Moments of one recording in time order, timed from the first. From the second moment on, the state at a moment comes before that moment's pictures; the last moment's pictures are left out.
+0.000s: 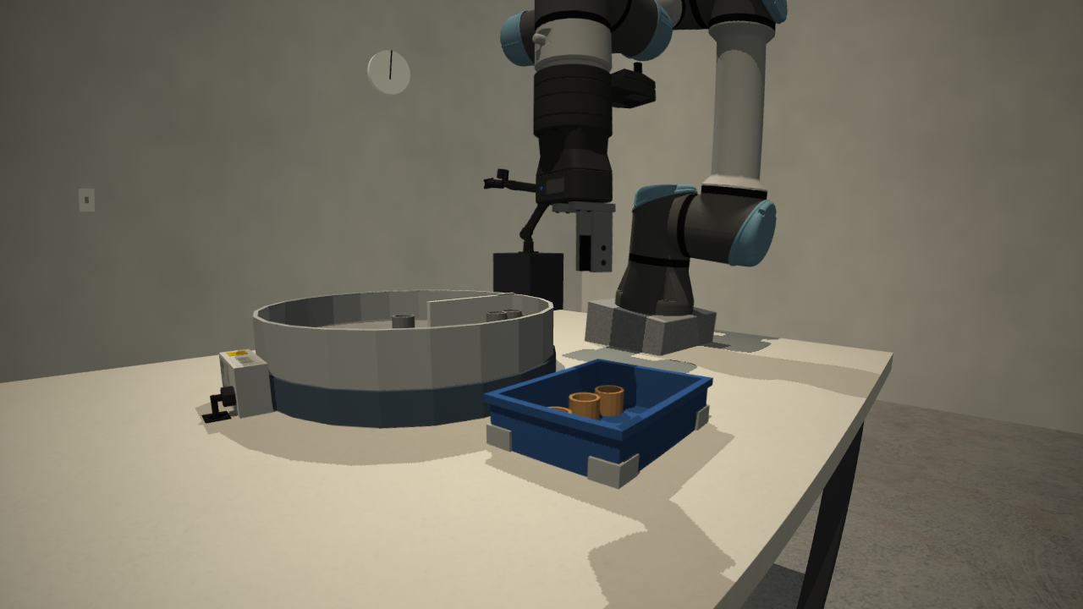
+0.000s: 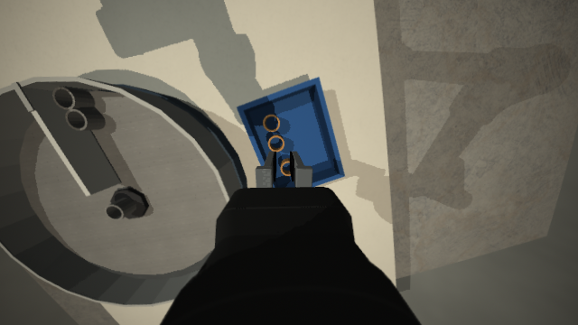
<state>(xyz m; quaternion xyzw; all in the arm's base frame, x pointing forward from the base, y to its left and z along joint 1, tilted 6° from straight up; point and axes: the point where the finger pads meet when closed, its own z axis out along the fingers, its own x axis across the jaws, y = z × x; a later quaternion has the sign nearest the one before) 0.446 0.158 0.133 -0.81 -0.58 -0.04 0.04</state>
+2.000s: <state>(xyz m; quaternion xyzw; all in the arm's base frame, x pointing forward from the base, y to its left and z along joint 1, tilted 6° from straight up) 0.448 0.158 0.148 -0.77 -0.63 -0.04 0.04</state>
